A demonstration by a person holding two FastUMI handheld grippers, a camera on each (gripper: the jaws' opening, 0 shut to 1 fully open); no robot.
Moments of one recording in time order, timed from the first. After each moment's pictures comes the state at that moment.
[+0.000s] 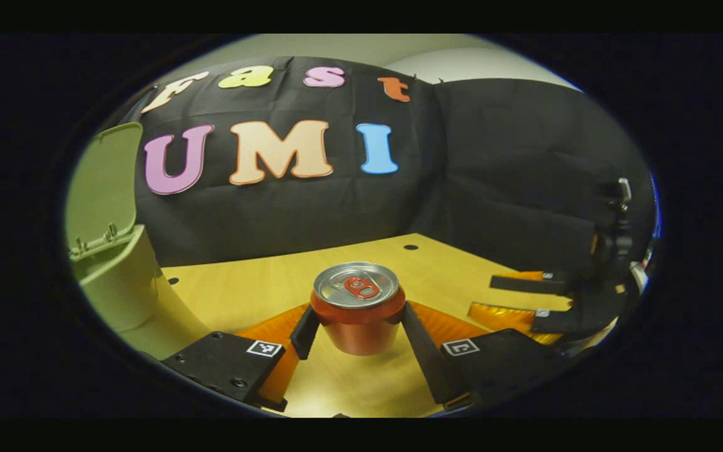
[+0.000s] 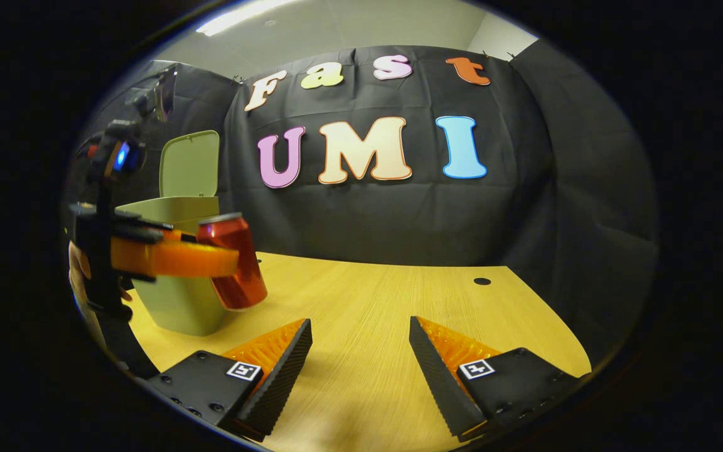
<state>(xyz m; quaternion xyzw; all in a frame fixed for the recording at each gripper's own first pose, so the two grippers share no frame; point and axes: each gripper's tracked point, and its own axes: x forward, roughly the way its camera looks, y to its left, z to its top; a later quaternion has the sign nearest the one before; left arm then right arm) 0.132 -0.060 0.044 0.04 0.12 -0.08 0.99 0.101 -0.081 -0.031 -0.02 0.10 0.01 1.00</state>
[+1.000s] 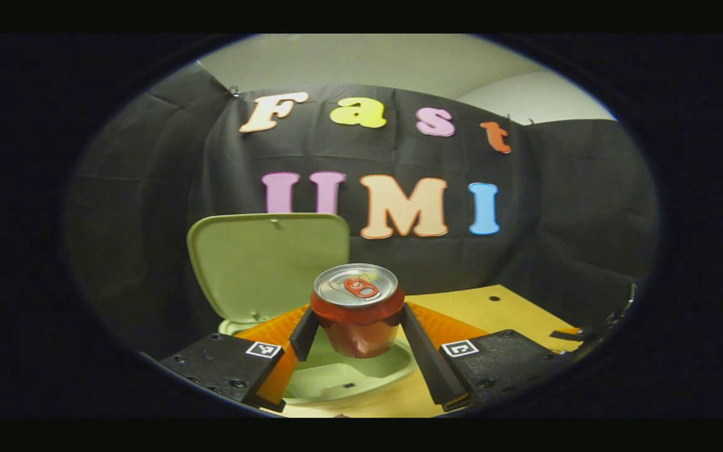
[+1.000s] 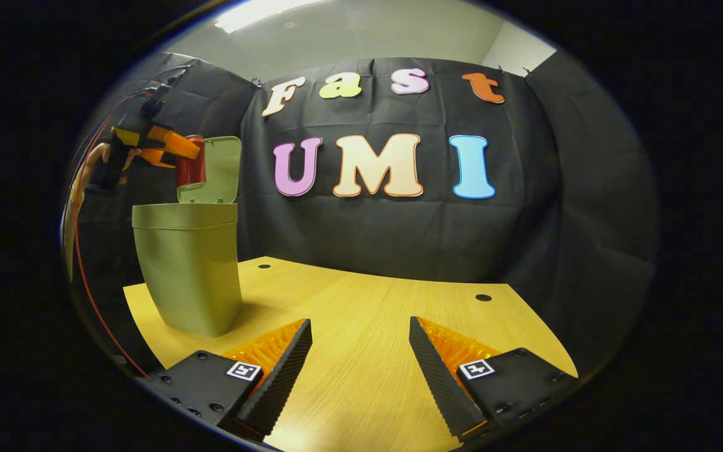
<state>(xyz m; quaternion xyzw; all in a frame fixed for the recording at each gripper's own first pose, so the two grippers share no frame) 0.055 0.176 0.205 0.02 0.05 0.17 0.98 0.081 -0.055 -0.009 -0.04 0.07 0.03 1.00</state>
